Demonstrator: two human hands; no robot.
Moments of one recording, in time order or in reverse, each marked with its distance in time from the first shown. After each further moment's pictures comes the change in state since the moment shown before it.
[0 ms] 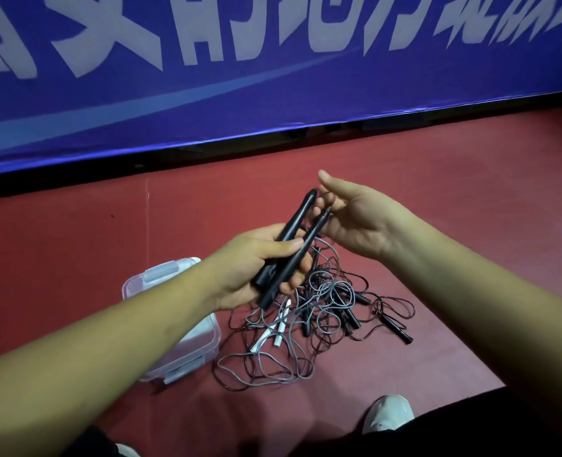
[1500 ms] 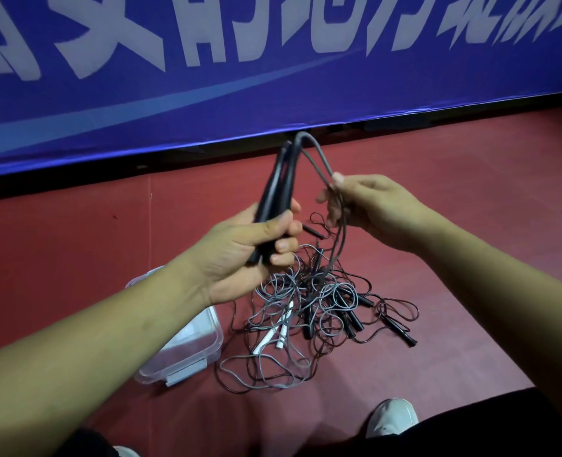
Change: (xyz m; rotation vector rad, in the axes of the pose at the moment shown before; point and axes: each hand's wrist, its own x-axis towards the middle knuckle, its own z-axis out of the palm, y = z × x) left_hand -0.009 0.018 -0.005 -0.343 -0.091 0.134; right_hand 0.007 -0.023 -0.039 -0.828 -0.247 -0.342
